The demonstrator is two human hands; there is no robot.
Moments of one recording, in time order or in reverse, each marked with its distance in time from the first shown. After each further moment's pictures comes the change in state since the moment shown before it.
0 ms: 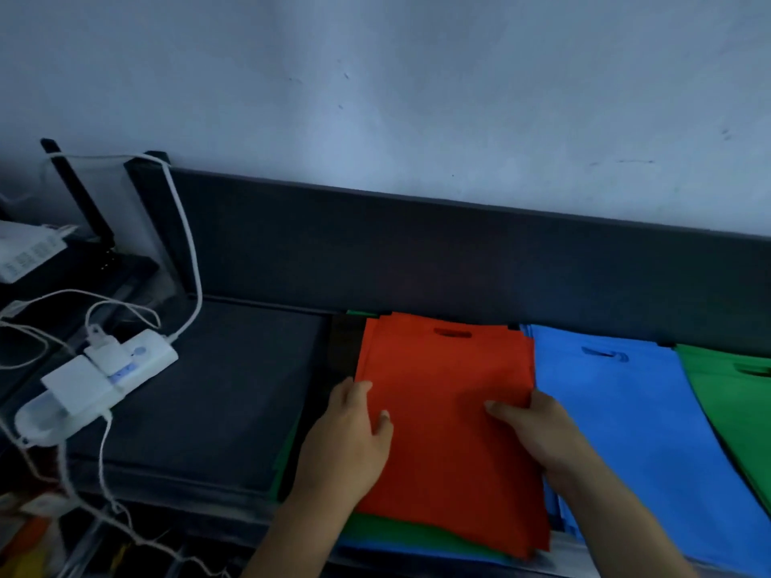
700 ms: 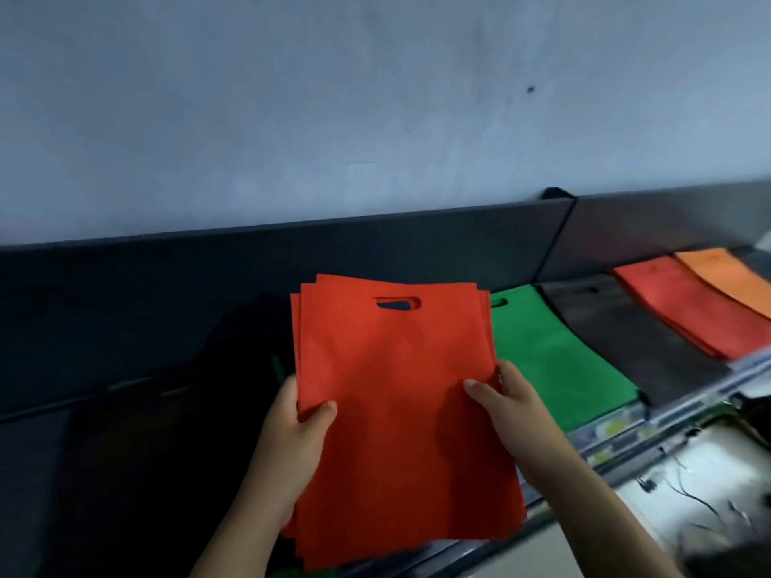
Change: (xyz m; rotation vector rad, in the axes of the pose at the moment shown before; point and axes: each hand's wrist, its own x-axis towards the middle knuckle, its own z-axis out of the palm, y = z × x) left_hand 0.013 0.150 0.065 -0.799 -0.320 0.098; right_hand -0.077 0.015 -0.175 0.119 0.417 -0.105
